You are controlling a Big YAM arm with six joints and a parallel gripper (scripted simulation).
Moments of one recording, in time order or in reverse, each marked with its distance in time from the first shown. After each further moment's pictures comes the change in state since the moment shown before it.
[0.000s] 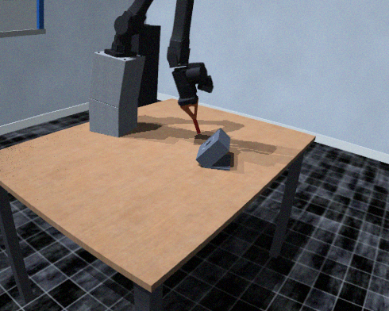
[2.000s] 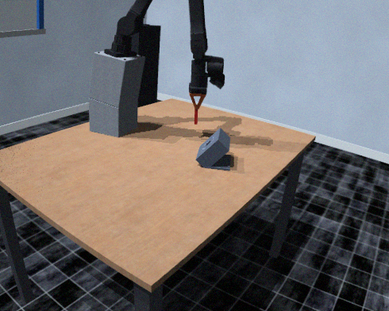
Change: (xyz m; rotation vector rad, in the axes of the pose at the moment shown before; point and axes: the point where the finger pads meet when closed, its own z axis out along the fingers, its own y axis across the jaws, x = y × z) arm -0.004 0.089 -0.002 0.088 0.327 -0.149
